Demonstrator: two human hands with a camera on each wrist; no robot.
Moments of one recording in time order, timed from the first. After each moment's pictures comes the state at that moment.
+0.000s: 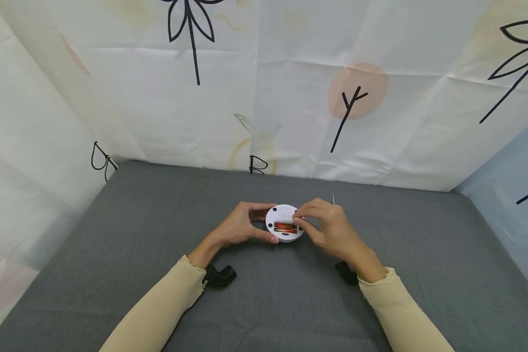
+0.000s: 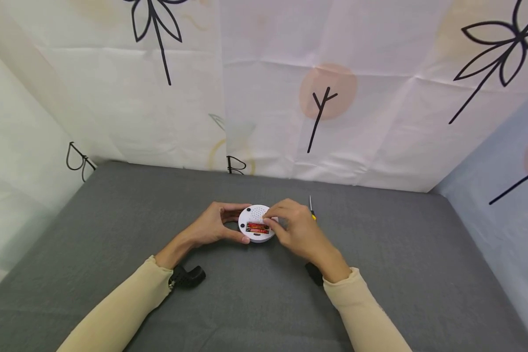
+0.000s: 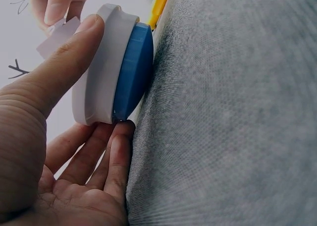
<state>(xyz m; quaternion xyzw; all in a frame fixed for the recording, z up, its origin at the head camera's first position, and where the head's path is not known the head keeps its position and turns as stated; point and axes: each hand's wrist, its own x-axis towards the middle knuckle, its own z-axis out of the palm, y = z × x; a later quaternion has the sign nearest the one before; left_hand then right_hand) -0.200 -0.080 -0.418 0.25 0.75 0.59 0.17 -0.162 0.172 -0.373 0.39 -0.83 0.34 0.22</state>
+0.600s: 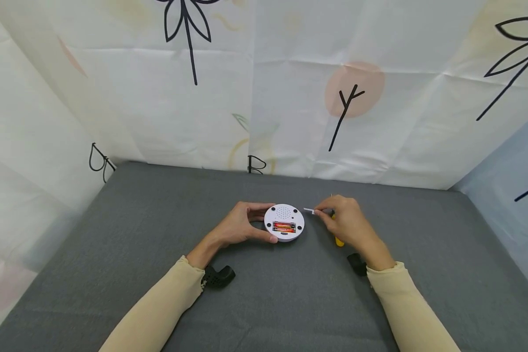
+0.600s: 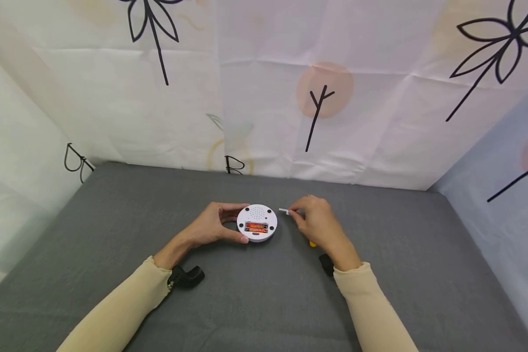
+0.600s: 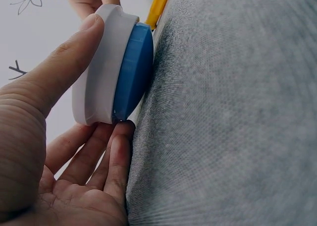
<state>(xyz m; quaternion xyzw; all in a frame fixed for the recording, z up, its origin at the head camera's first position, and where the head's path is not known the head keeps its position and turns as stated) -0.200 -0.079 -0.419 0.23 0.74 0.60 0.18 -0.178 0.210 -0.383 0.25 -0.92 0.26 0.14</state>
